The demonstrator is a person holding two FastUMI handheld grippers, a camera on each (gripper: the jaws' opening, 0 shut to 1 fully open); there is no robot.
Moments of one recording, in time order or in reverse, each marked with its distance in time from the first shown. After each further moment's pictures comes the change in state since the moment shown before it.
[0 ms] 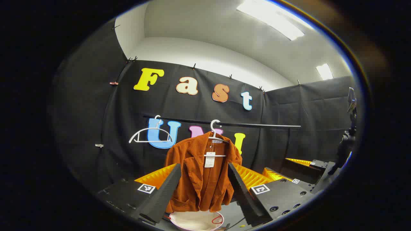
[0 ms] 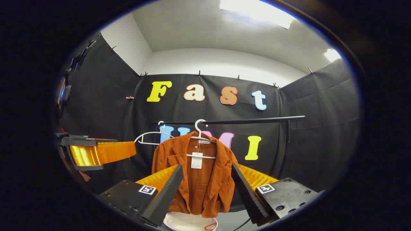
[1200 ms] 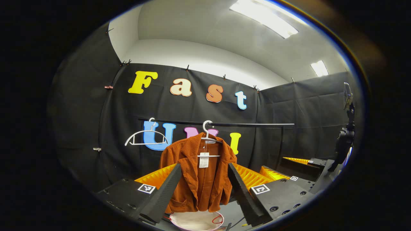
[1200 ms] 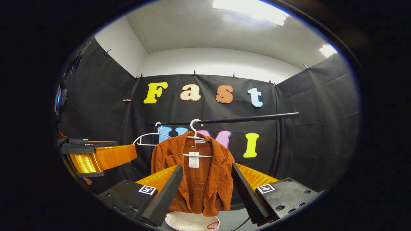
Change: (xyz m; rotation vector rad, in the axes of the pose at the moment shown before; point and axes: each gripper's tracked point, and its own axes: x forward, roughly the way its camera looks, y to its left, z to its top) left arm -0.007 -0.019 0.004 0.028 0.000 -0.029; right arm -0.011 -0.015 0.003 0.043 0.012 -0.025
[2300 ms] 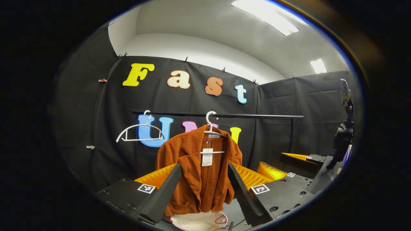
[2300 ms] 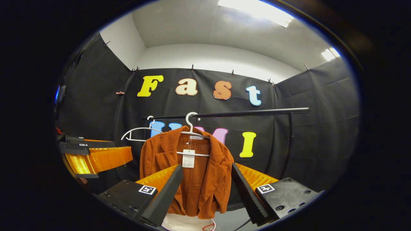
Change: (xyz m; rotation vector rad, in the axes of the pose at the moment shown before) left arm 0.082 0.030 -0.034 0.007 0.037 -0.004; right arm 0.087 0.000 -0.046 -0.039 0.021 -0.019
